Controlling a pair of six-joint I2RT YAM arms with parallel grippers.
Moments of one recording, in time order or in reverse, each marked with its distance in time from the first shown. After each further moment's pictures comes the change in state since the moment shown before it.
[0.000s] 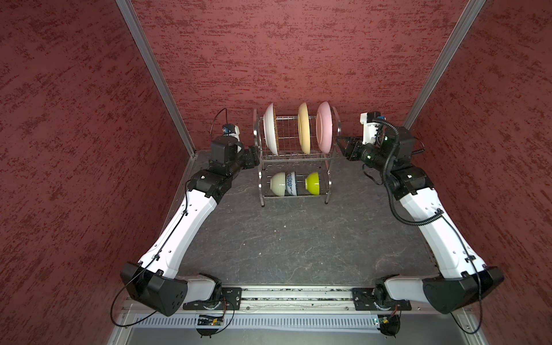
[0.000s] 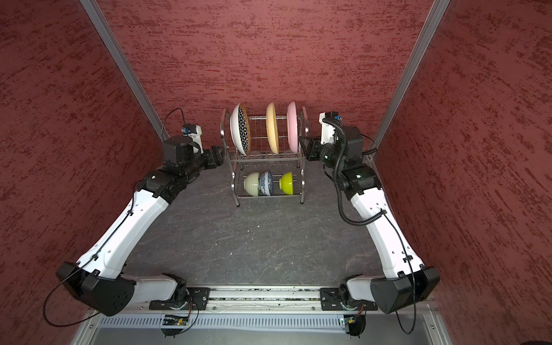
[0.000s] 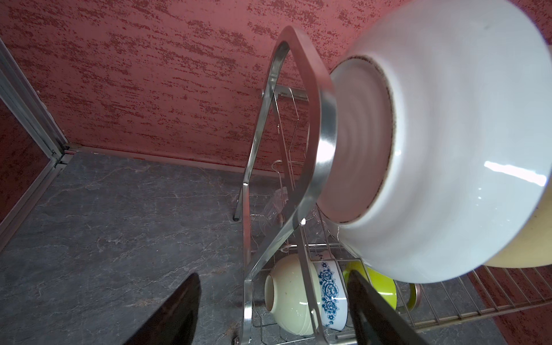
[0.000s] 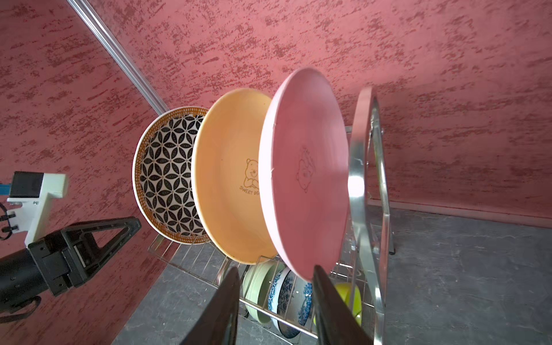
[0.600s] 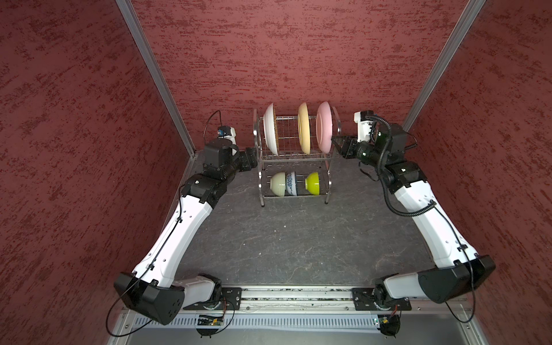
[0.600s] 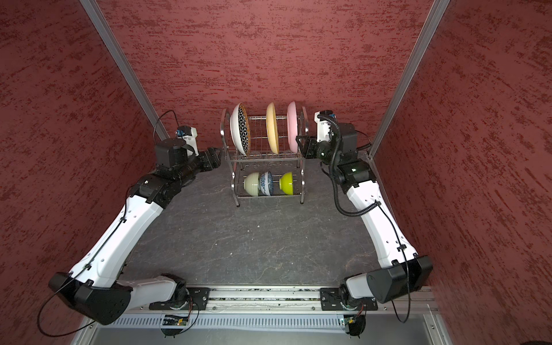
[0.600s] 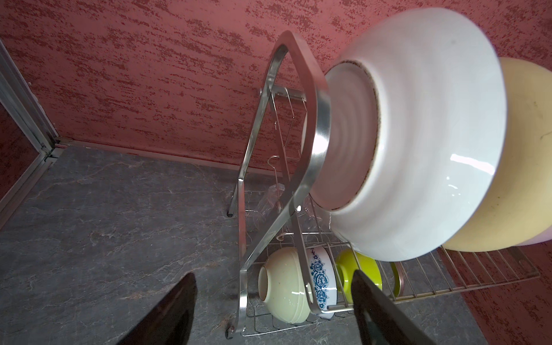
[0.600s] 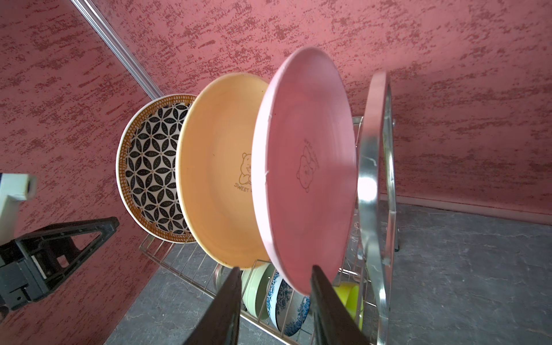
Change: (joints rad) left arm 0.023 -0.053 -0.040 -0.006 0.052 -0.031; right arm 0.000 0.064 0.060 -0.026 -0.016 -0.021
